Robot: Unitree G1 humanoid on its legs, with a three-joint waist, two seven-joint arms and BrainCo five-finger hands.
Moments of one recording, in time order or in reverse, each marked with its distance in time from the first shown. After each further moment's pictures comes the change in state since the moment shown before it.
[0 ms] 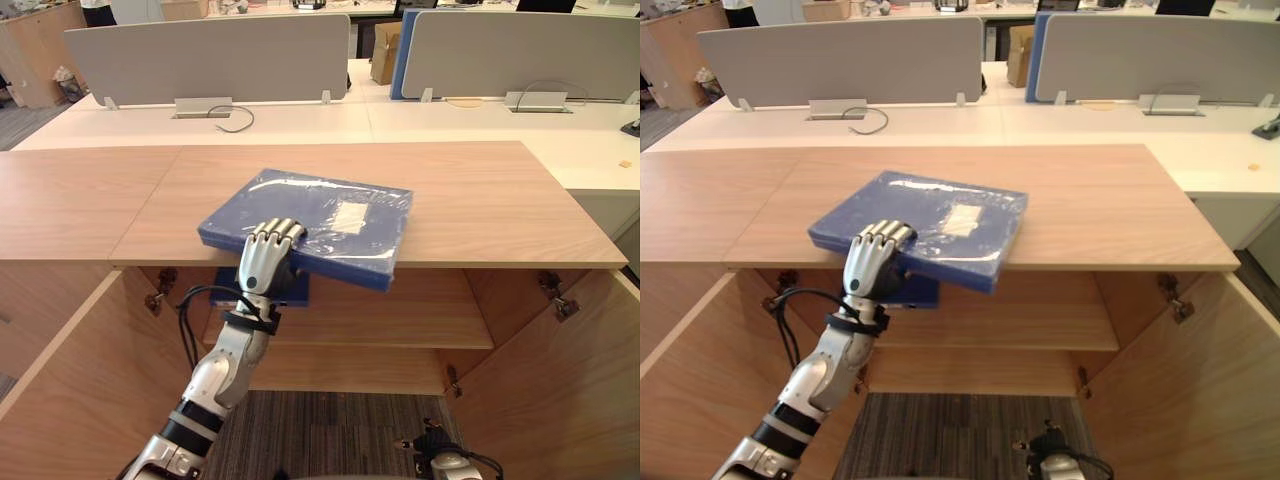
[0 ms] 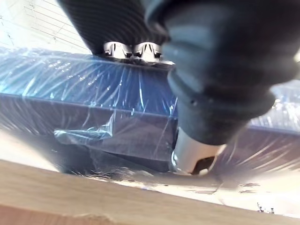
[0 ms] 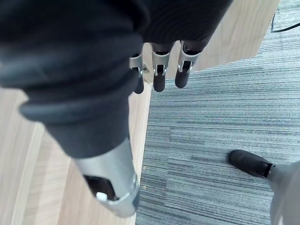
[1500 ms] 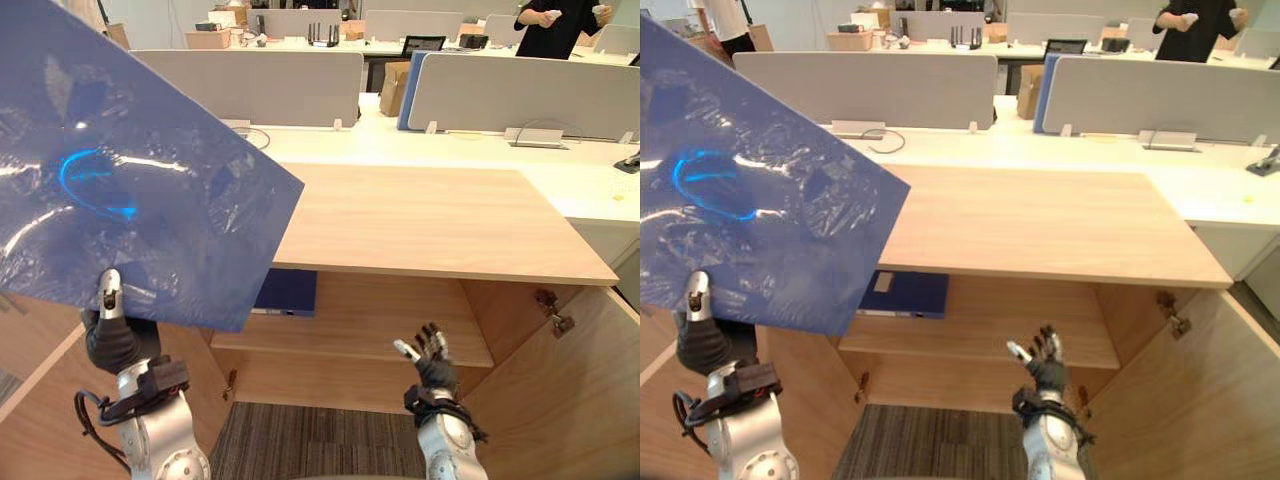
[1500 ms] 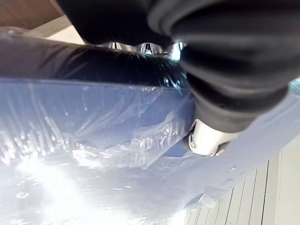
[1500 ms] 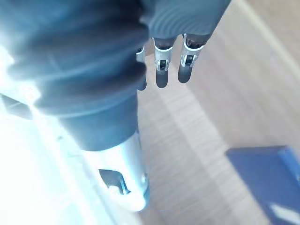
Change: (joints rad) left arm 0.602 -0.335 0.460 -0.603 -1.776 -0.284 -0.362; right arm 0.357 0.135 0.159 -1.182 0.677 -0.171 0.037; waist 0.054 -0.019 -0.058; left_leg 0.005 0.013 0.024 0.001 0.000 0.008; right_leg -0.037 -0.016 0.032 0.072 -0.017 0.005
